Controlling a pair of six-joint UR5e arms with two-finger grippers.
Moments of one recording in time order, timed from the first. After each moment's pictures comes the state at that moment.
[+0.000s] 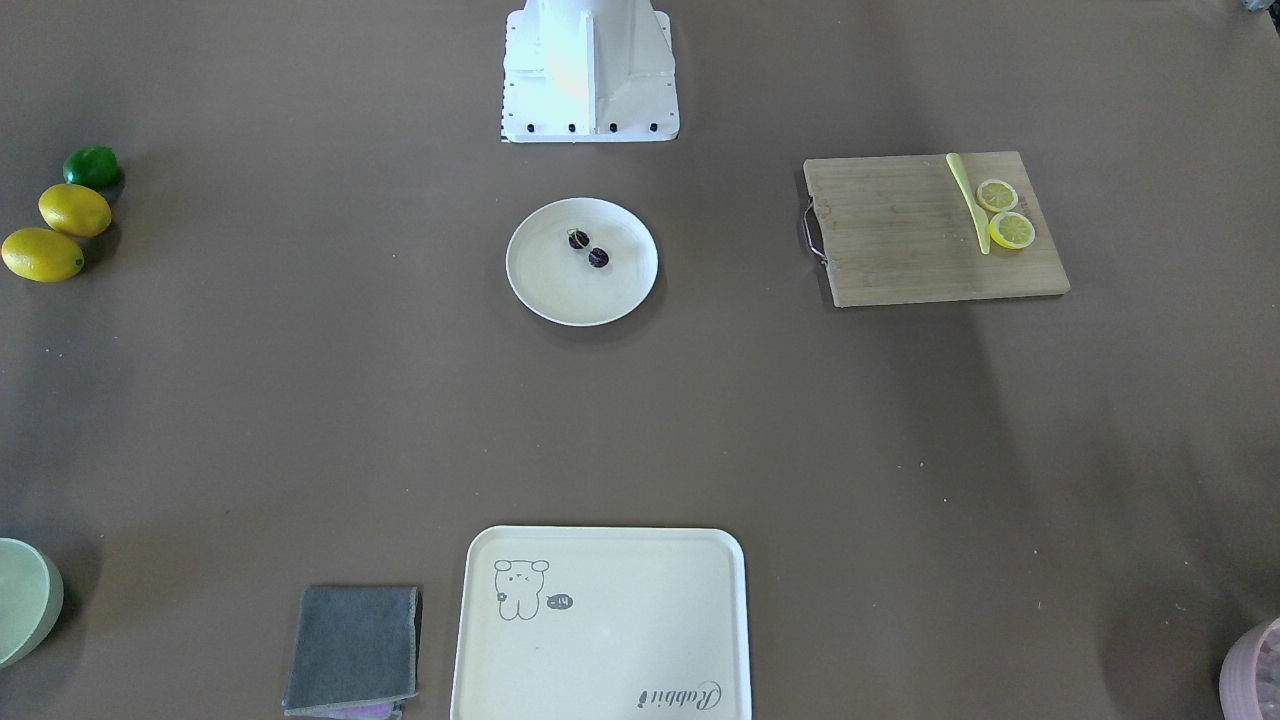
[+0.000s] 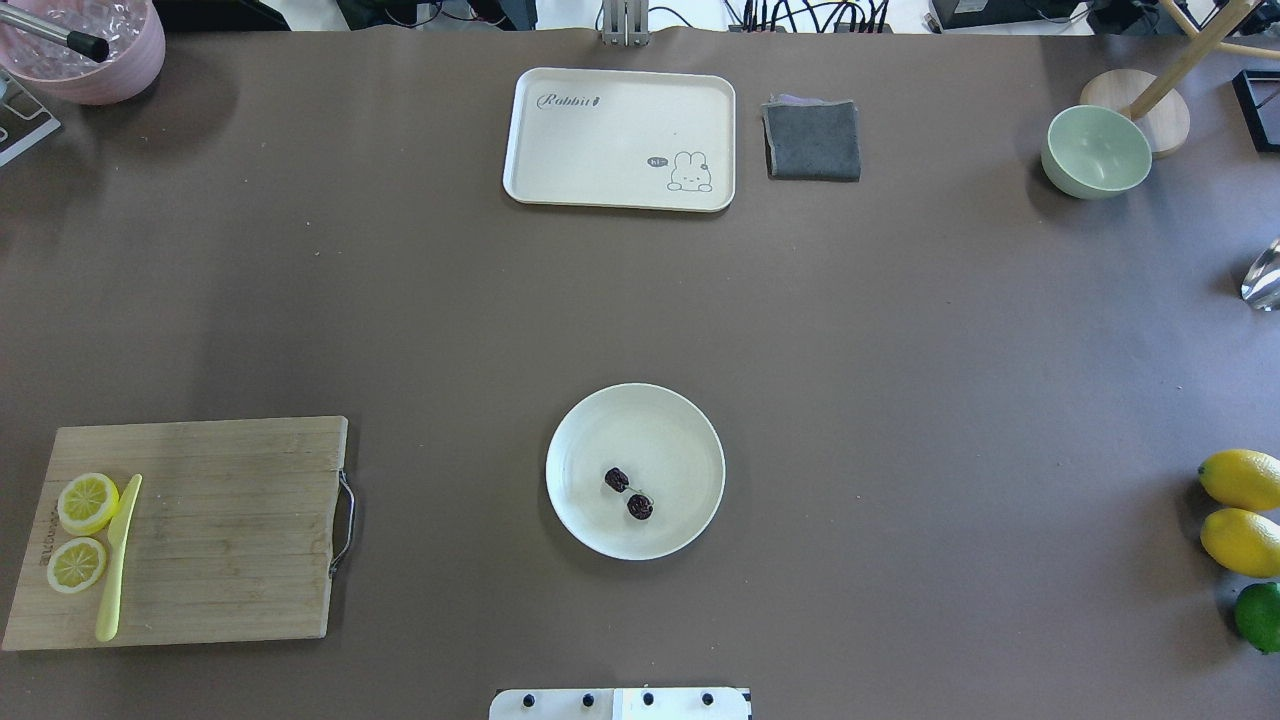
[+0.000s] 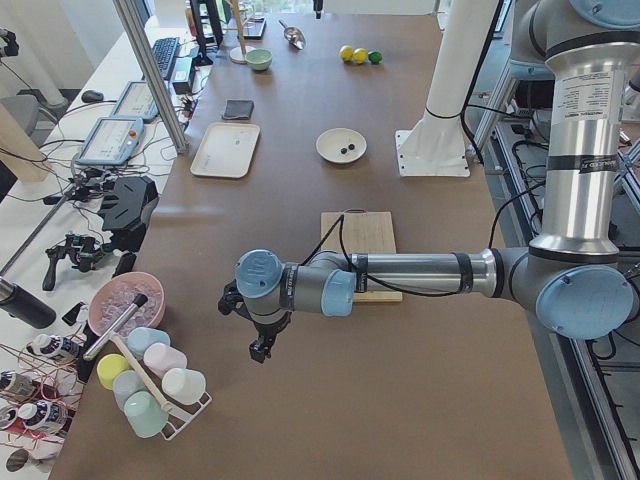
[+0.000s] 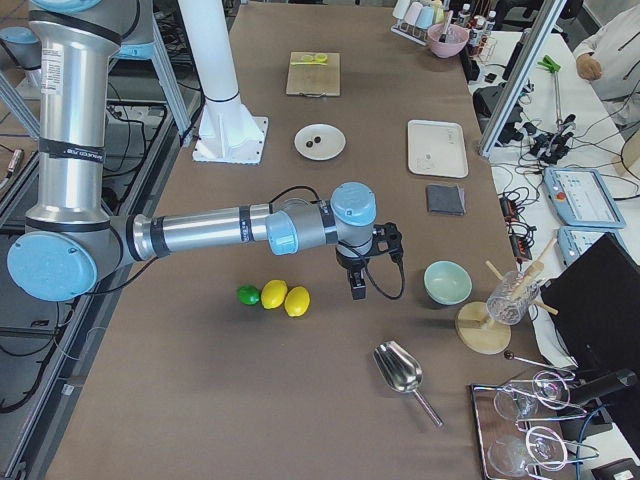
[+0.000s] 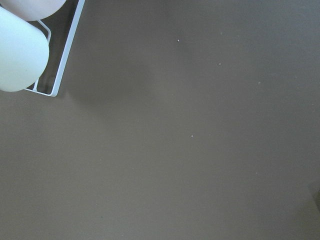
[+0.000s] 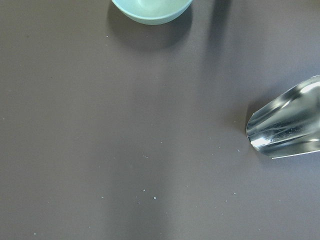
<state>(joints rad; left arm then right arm) -1.53 -1.55 -1.55 -1.69 -2.38 0.32 1.43 -1.68 1.84 -1.46 2.38 0.09</state>
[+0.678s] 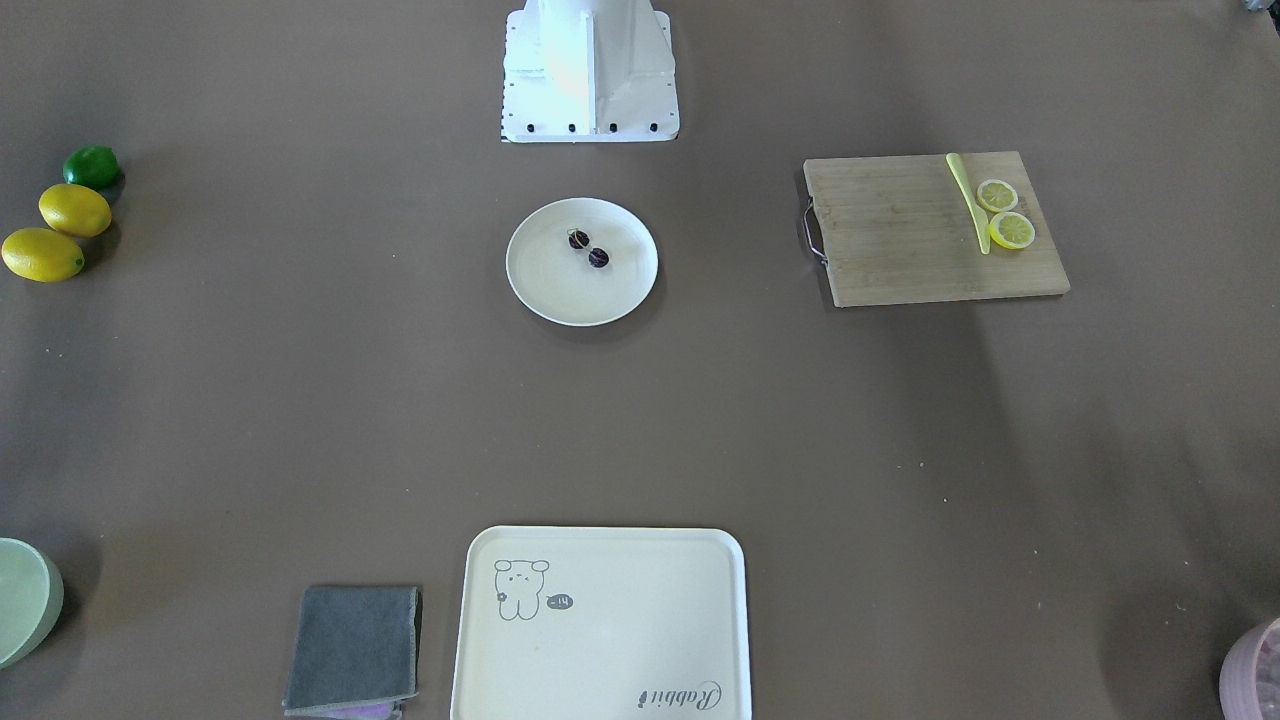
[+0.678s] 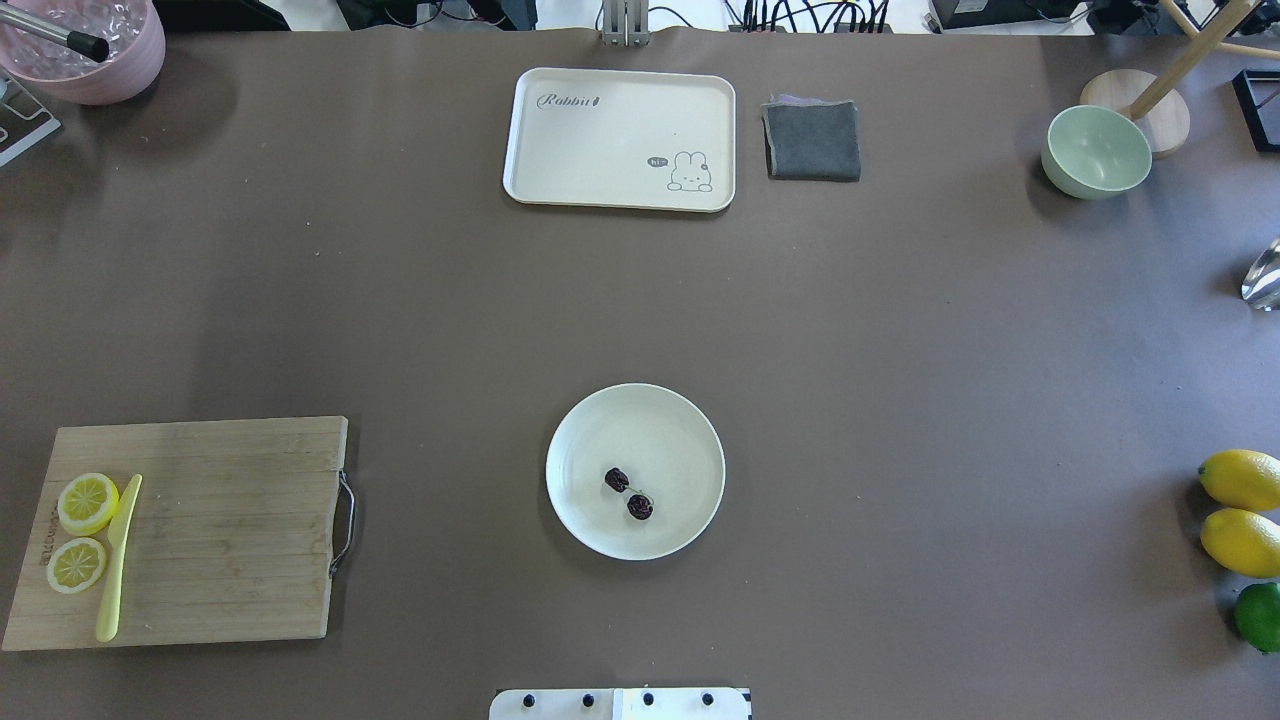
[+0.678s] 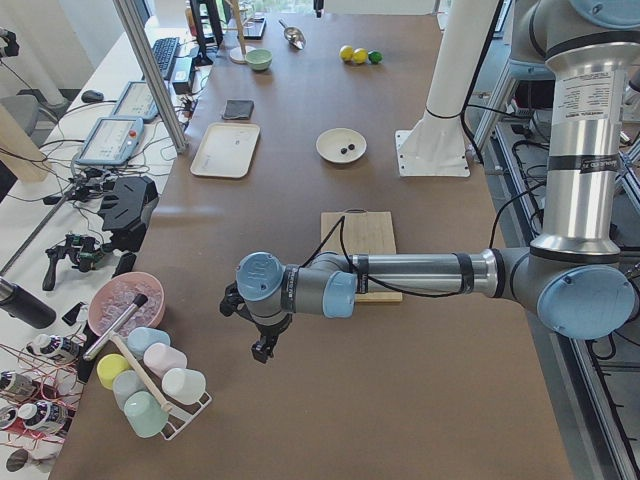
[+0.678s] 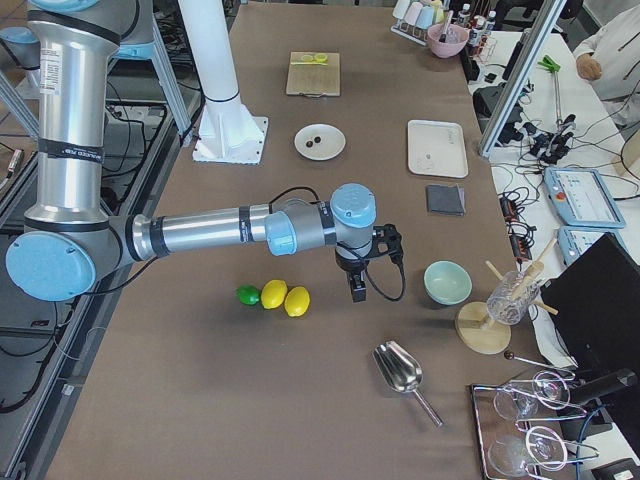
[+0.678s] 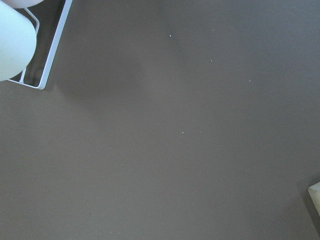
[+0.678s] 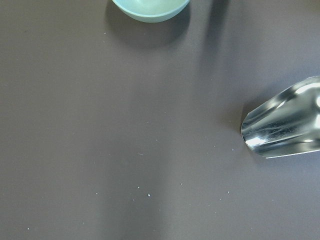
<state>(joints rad) -1.53 -1.55 -1.54 -1.69 -2.40 0.32 1.44 -1.69 1.84 -1.47 2.37 0.06</state>
